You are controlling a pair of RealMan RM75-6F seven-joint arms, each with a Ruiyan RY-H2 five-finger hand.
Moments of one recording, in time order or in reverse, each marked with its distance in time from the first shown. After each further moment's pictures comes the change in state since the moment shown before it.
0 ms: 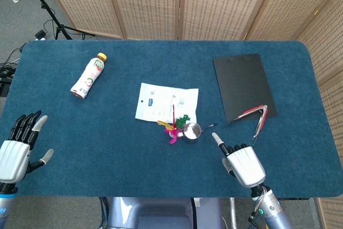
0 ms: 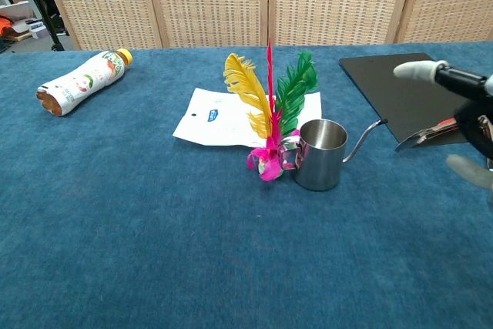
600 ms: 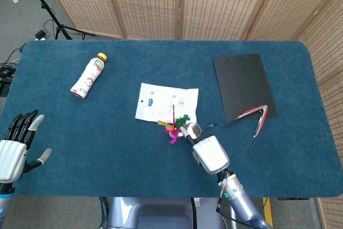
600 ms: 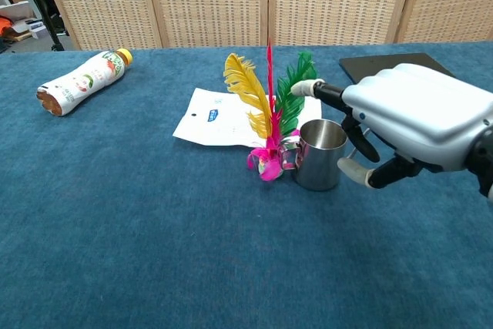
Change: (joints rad) left arm 0.003 0.014 -0.003 0.000 -0.009 0.003 -0.028; right arm 0.170 -0.208 0.108 -0.035 0.283 -0.182 -0.258
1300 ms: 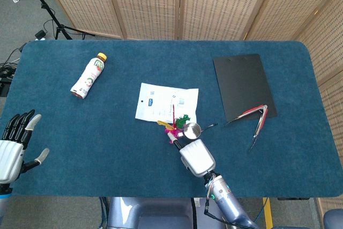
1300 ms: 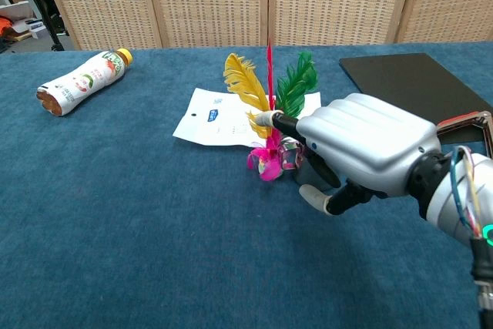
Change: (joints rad) left arm 0.005 0.014 0.000 -0.003 -0.003 0.008 -0.025; right arm 0.089 -0.103 -0.028 0.029 0.125 -0.010 -0.078
